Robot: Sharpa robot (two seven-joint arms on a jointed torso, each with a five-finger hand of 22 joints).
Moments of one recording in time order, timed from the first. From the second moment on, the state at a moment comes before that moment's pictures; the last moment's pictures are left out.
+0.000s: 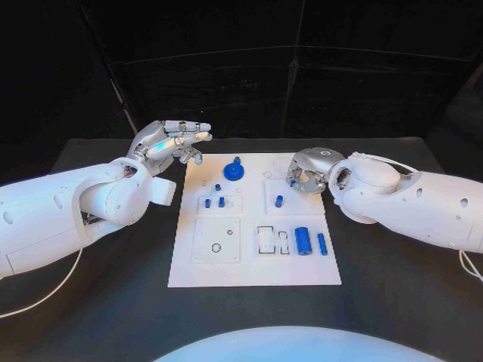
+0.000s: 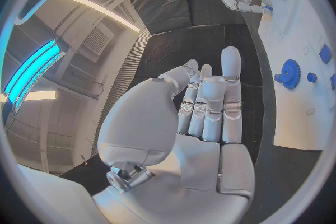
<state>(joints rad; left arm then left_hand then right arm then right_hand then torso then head) 1.24 -0.84 -0.11 1.49 0.00 -0.24 0.45 1.31 -0.04 0.43 -0.11 0.05 1.04 0.17 0.10 0.07 1.11 0.10 0.22 0.09 1.26 0.02 1.15 0.69 0.18 1.19 0.12 0.69 0.74 1.17 -0.79 -0.06 1.45 -1.66 -0.23 -0.26 1.51 -0.09 0.43 0.05 0.17 1.12 0.14 0.11 0.08 1.18 0.07 0.20 0.09 1.47 -0.01 1.25 1.07 0.11 1.30 0.09 1.32 1.08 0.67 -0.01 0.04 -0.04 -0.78</state>
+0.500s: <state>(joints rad) 1.24 -0.84 -0.11 1.48 0.00 -0.24 0.45 1.31 -0.04 0.43 -0.11 0.05 1.04 0.17 0.10 0.07 1.11 0.10 0.22 0.09 1.26 0.02 1.15 0.69 0.18 1.19 0.12 0.69 0.74 1.17 -0.84 -0.06 1.52 -1.66 -0.27 -0.27 1.51 -0.09 0.43 0.04 0.17 1.12 0.14 0.11 0.07 1.18 0.07 0.20 0.09 1.47 -0.01 1.25 1.07 0.11 1.31 0.09 1.32 1.08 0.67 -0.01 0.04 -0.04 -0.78</state>
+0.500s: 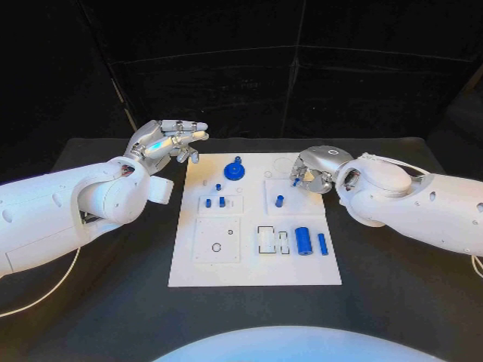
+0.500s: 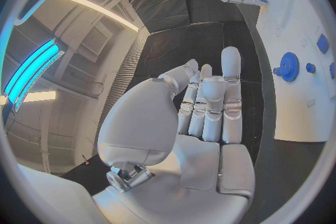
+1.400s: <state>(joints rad) 1.24 -0.84 -0.11 1.49 0.00 -0.24 0.45 1.31 -0.04 0.43 -0.11 0.05 1.03 0.18 0.10 0.07 1.10 0.11 0.22 0.09 1.26 0.02 1.15 0.68 0.18 1.19 0.12 0.68 0.74 1.22 -0.84 -0.05 1.74 -1.65 -0.32 -0.26 1.50 -0.09 0.44 0.03 0.16 1.12 0.14 0.11 0.07 1.18 0.07 0.20 0.09 1.47 -0.01 1.25 1.07 0.11 1.31 0.09 1.32 1.09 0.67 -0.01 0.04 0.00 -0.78</state>
